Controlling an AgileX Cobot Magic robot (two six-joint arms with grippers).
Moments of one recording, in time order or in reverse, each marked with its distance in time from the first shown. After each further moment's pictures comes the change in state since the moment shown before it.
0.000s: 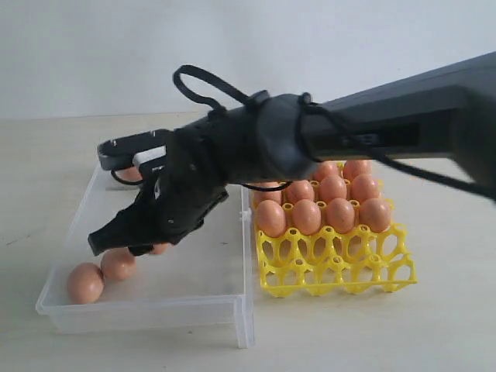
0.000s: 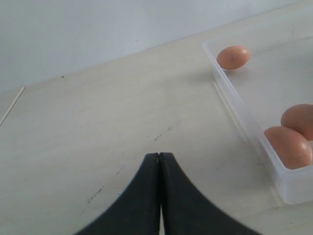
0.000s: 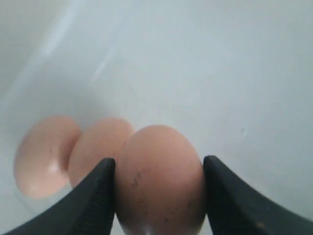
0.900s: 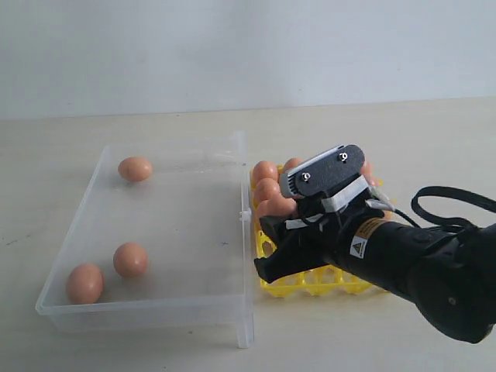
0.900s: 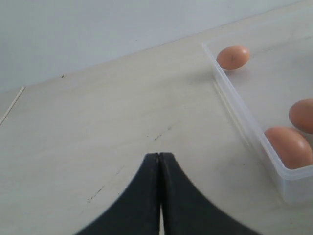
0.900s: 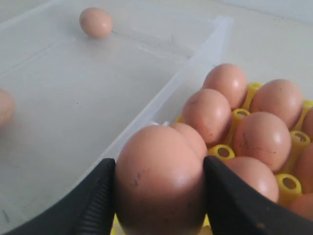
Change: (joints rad) left arm 0.000 0.000 0.000 0.000 0.000 0.000; right arm -0.188 -0.387 0.927 0.045 -1.010 -0.259
